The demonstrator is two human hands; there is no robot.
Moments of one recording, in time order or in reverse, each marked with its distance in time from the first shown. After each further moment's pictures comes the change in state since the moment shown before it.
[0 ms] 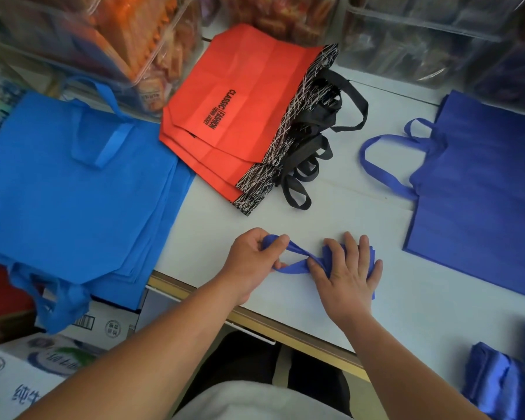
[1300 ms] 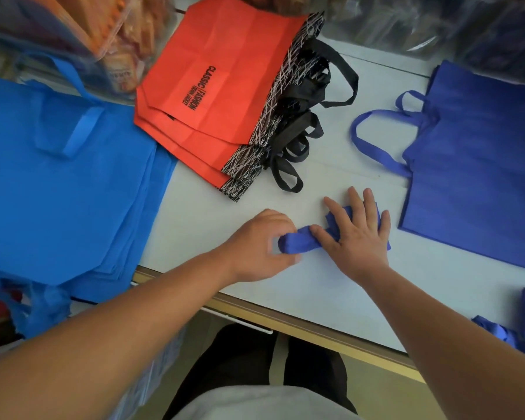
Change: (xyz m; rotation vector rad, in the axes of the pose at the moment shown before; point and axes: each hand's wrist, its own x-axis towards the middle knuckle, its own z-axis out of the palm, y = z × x) left_hand 0.021 0.002 -0.009 0.835 -0.405 0.705; right_hand 0.046 0.022 -0.025 -0.192 0.008 -0.114
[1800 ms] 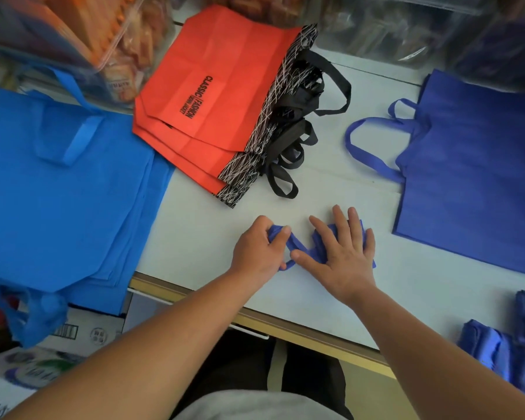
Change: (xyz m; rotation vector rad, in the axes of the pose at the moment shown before) left_hand 0.011 0.014 0.035 -0.313 0.317 -0.623; right_hand -0.026 -0.012 0.005 0.079 -0.061 -0.045
